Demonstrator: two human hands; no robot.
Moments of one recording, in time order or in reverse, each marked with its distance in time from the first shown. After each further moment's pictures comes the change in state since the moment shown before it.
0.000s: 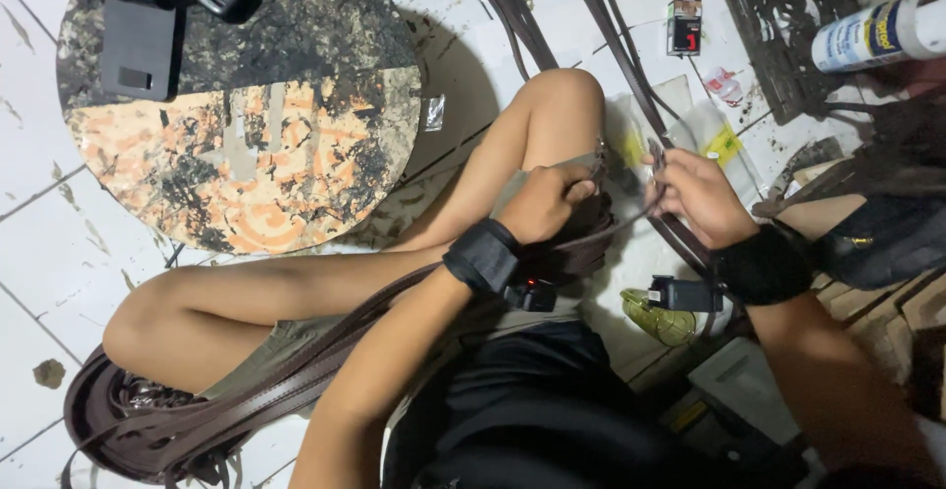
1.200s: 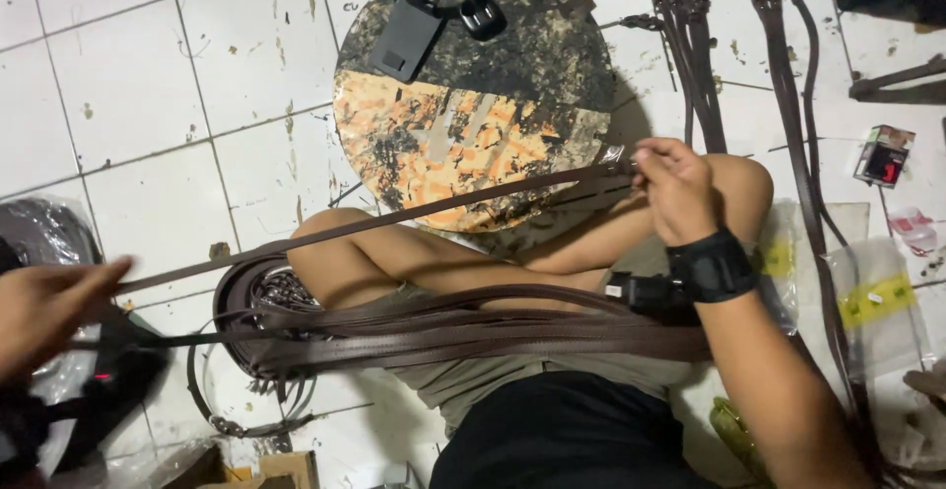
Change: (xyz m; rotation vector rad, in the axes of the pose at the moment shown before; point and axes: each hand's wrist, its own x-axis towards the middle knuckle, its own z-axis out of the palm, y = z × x) left_hand -0.510 0.144 -0.399 0.732 0.459 -1.499; right_hand 0.109 -0.023 0.241 0.028 -0.179 -0.246
